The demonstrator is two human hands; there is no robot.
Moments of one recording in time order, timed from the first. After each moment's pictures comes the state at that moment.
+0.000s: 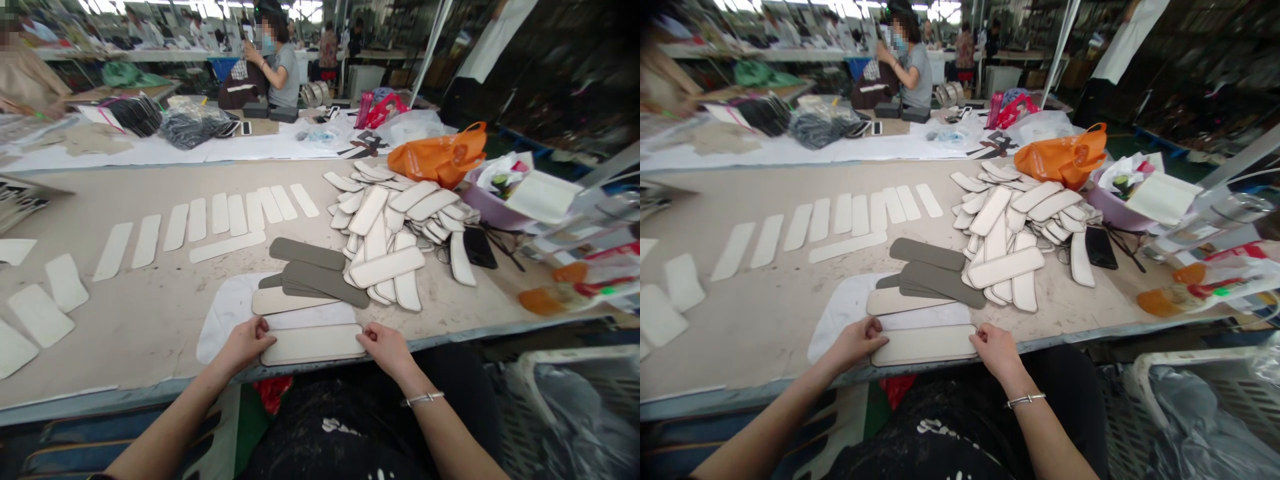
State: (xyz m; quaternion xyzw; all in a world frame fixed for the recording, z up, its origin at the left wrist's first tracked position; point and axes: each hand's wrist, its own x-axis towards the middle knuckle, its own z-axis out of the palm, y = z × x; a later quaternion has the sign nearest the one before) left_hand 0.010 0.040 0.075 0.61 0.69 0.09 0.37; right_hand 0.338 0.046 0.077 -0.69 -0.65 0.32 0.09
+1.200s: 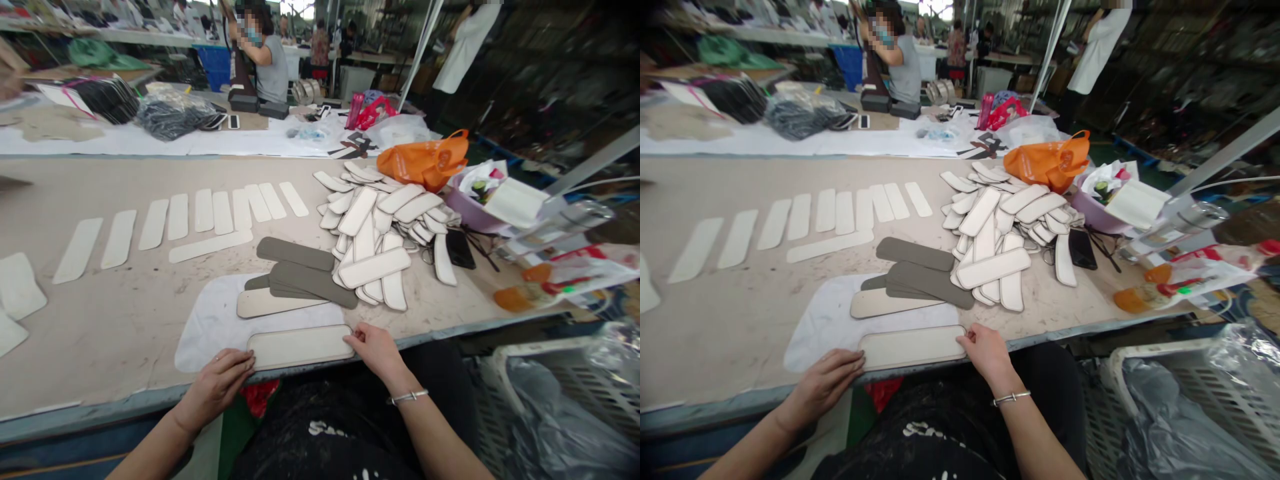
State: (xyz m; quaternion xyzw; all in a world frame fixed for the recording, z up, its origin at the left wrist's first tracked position) left_hand -0.016 -0.020 0.043 0.85 0.43 0.27 0.12; right_hand 0.344 0.045 0.076 -0.70 -0.66 0.28 0.06
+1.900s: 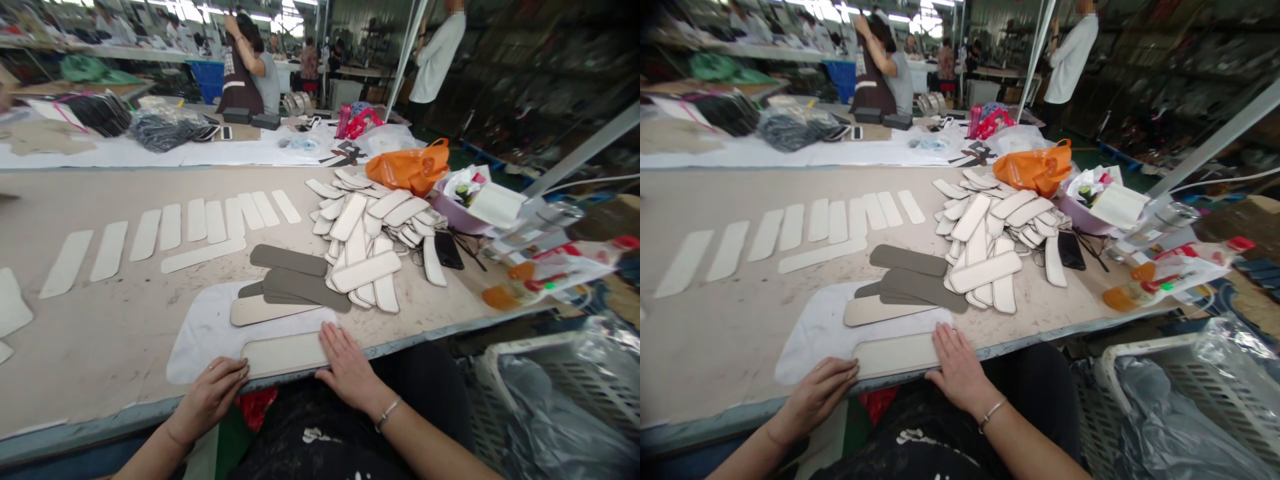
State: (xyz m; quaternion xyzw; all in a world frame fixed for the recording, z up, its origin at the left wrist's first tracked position) left_hand -0.013 -0.019 0.045 0.86 0.42 0.26 0.14; right_hand 0.311 0.011 0.051 -0.45 -0.89 0.10 0.06
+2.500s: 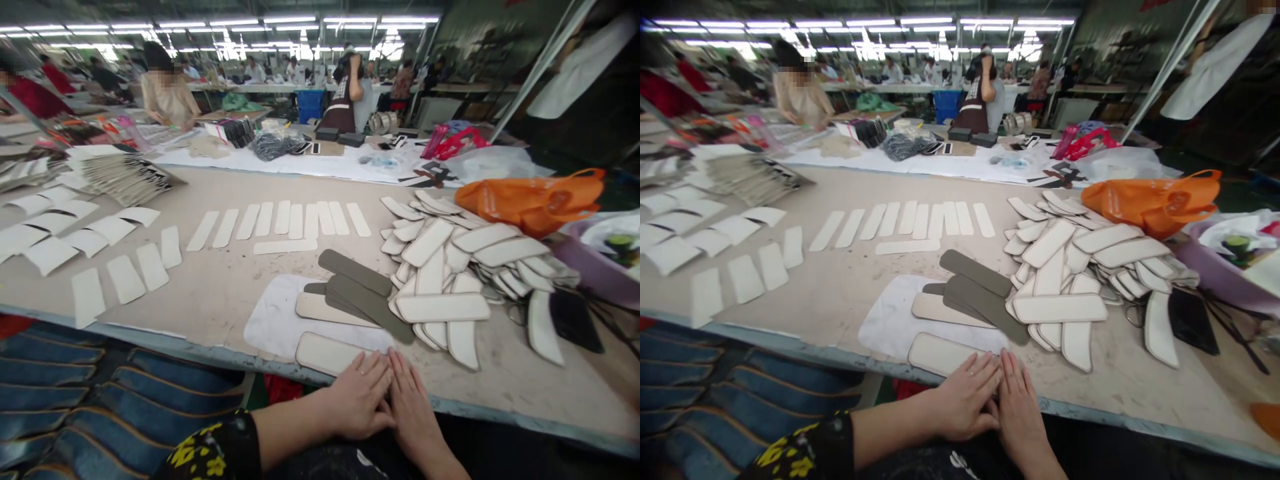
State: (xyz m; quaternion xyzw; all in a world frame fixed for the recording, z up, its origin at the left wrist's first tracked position) left_hand 0.148 -0.002 0.087 0.87 0.40 0.15 0.23; right_hand 0.332 0.007 0.015 -0.43 -0.90 -0.04 0.08
